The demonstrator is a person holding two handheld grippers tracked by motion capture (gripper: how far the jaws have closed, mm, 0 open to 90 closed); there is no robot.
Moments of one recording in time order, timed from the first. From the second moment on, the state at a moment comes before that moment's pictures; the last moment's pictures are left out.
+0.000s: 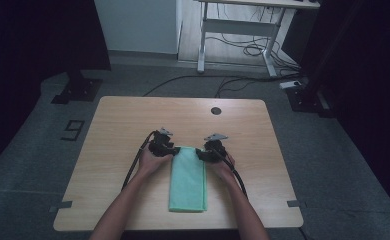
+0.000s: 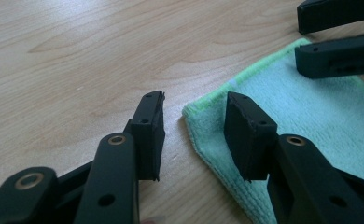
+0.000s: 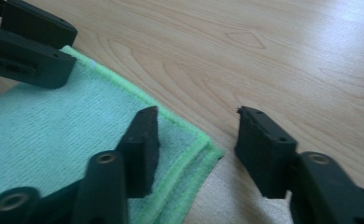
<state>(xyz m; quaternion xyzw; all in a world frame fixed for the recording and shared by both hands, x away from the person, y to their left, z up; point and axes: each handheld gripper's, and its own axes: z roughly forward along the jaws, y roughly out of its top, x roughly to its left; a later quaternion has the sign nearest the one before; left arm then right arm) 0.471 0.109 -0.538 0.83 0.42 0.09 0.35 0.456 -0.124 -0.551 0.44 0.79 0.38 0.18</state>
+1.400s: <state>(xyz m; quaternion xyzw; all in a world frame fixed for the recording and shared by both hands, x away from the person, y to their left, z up) 0.437 0.103 -0.481 0.82 0.36 0.14 0.43 0.429 -0.148 -0.498 0.38 0.76 0.49 0.18</state>
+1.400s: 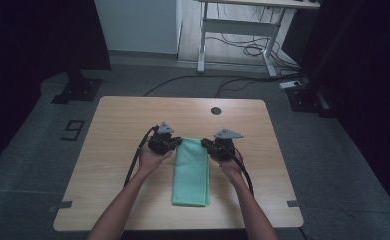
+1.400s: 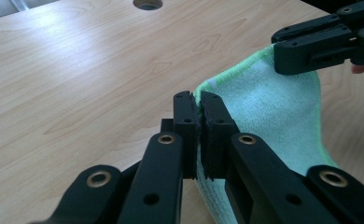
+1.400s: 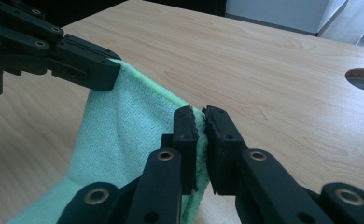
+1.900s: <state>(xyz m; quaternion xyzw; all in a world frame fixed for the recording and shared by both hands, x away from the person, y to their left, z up) 0.398 0.110 -0.482 0.82 0.32 0.14 0.45 0.390 -0.153 -0.499 0.34 0.77 0.50 0.18</state>
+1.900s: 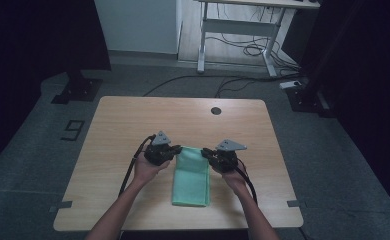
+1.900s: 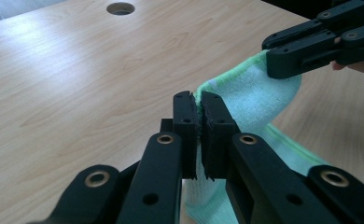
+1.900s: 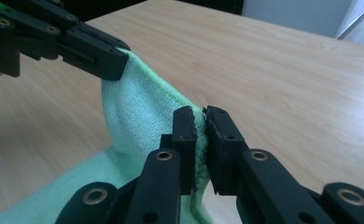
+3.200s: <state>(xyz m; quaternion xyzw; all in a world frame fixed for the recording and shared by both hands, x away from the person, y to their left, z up) 0.280 0.114 -0.528 0.86 0.26 0.09 0.43 0.276 -0.164 -0.542 0.29 0.82 0.49 0.08</state>
